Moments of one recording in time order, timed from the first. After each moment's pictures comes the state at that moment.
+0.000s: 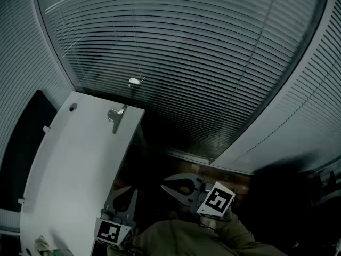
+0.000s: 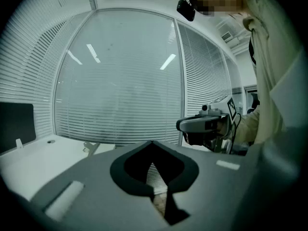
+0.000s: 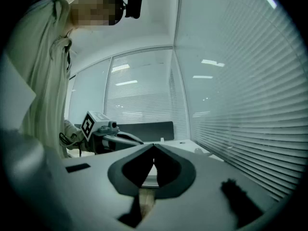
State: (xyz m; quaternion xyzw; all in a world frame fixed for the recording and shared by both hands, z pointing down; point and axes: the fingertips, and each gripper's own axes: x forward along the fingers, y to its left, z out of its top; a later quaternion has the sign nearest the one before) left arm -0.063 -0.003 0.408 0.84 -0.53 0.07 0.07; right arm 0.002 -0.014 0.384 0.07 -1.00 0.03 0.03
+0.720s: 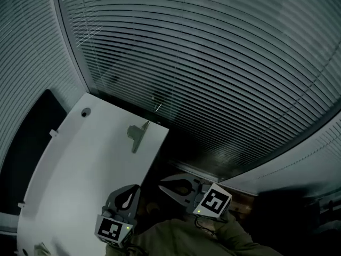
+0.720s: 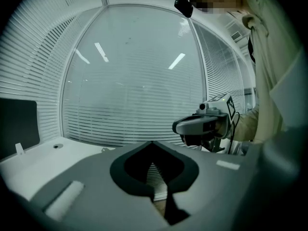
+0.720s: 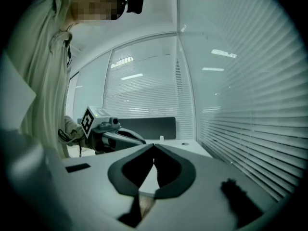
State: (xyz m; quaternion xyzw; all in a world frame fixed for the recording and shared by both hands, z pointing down) left arm -0.170 -0.107 0.431 0.82 -0.55 0.08 0.08; right arm -0.118 -0.121 0.400 0.01 -1.00 0.02 0.07
